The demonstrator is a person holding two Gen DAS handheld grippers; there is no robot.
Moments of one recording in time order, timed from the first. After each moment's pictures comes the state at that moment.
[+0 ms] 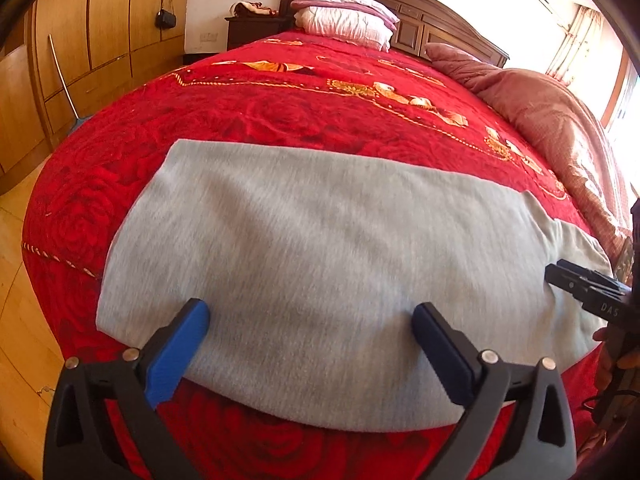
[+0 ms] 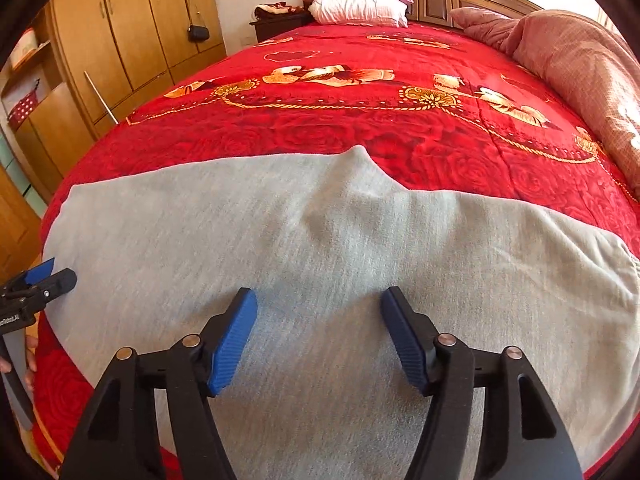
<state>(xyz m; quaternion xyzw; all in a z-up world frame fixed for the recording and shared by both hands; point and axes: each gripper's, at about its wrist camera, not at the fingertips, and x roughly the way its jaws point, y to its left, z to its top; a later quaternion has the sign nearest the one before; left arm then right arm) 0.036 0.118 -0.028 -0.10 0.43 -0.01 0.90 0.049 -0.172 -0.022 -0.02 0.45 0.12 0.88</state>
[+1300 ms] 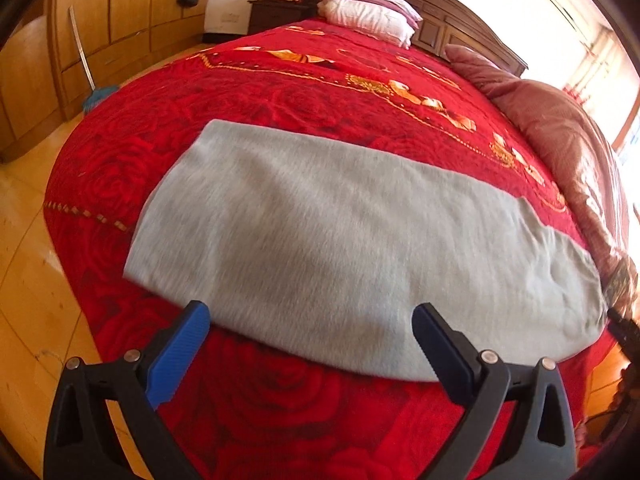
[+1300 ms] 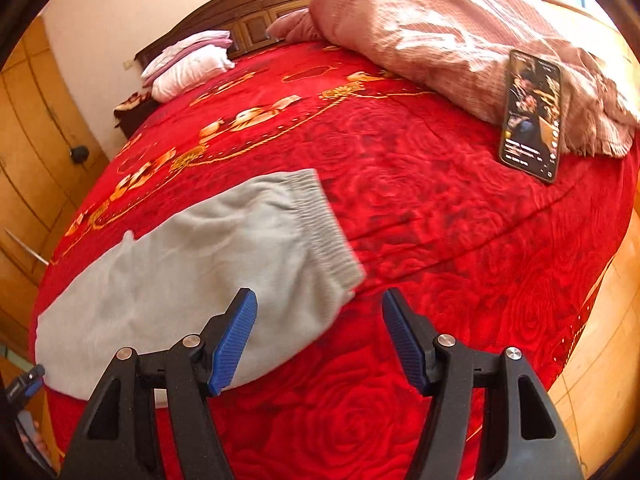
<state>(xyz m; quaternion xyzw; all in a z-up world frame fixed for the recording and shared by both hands) 0.008 0.125 -0.010 -0.14 0.46 0.02 0.88 -0.046 -0.402 0.015 0.17 0.40 -0.09 0.89</state>
